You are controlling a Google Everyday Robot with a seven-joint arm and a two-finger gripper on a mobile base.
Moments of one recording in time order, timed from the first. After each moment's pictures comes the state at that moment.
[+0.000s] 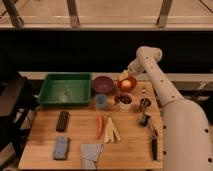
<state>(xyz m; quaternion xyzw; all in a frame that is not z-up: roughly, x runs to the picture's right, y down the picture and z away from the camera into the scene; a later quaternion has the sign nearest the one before) 0.168 -0.074 0.946 -0.22 -0.02 0.58 0.78</state>
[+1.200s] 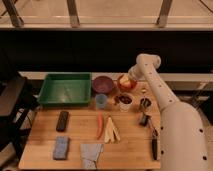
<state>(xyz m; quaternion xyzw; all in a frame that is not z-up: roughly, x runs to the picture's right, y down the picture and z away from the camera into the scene) 0.182 -0.057 0.986 -0.21 -0.01 0.63 0.75</state>
